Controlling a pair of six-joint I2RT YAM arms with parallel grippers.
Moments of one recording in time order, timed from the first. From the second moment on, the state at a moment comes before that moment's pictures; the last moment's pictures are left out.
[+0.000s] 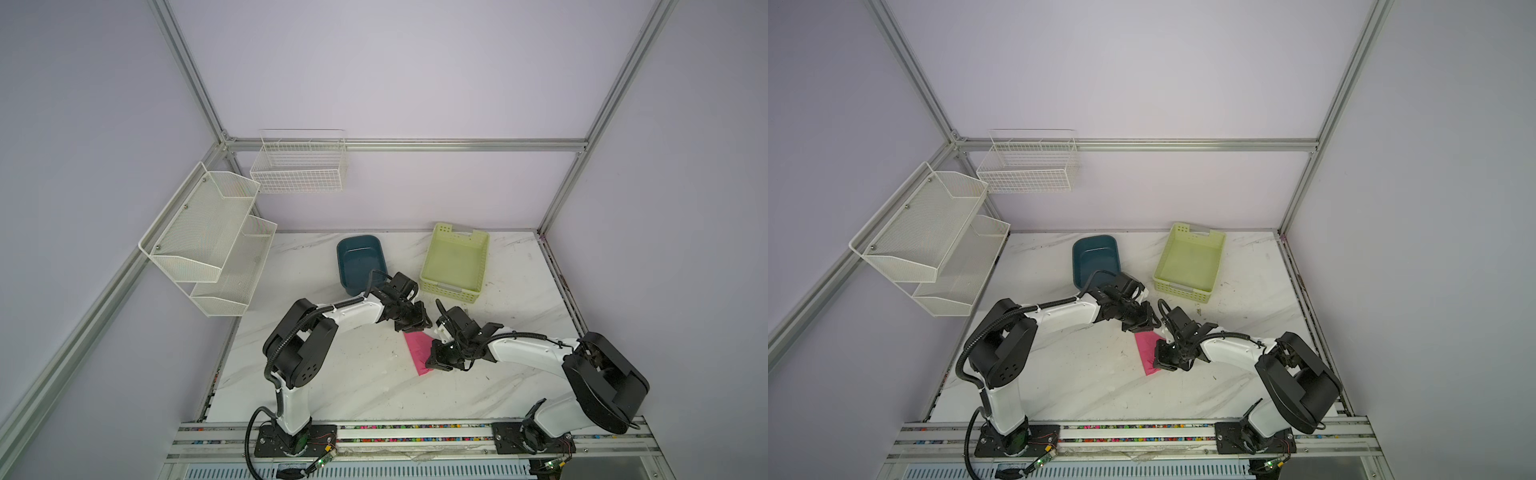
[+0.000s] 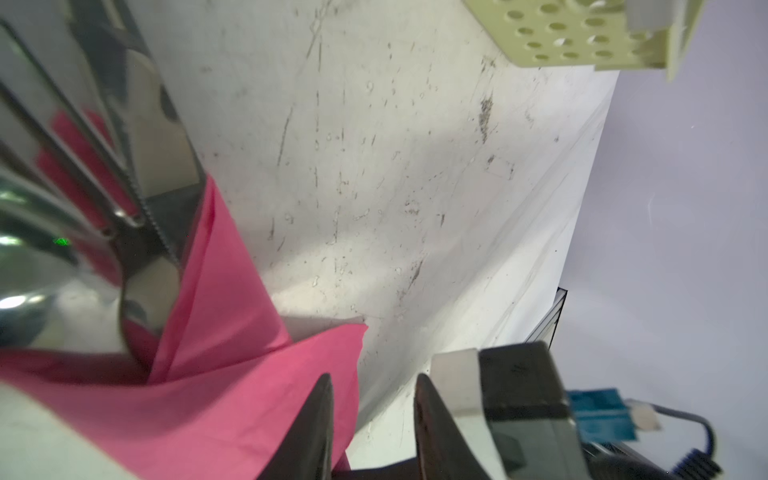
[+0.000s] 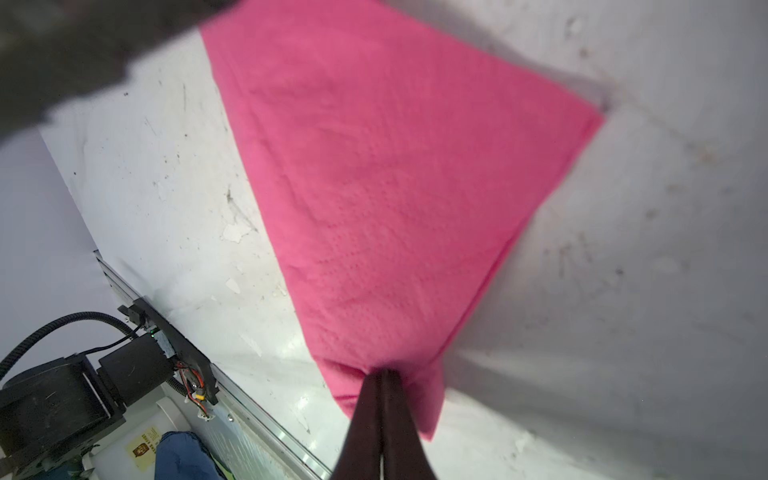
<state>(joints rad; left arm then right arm) -0.69 1.85 1.24 -0.36 0.46 -0.85 0.74 1.49 0.68 -0.31 -0.42 0.84</state>
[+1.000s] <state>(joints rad) -0.76 1.75 0.97 -0.31 0.46 -0.87 0.78 1.41 0.51 -0.07 -0.45 1.12</state>
